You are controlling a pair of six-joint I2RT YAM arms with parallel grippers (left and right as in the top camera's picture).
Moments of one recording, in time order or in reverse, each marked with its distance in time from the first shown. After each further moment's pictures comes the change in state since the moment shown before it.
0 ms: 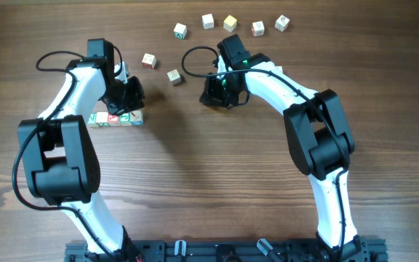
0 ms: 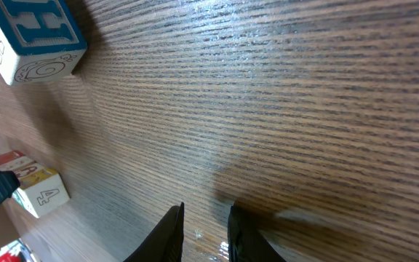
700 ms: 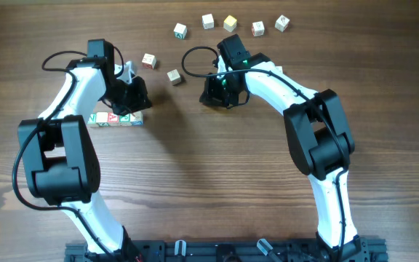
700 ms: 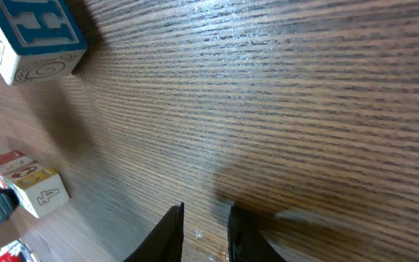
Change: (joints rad) left arm -0.004 0.000 0.000 -0.030 0.142 0.090; right arm 0.000 0.000 0.000 0.000 0.000 0.000
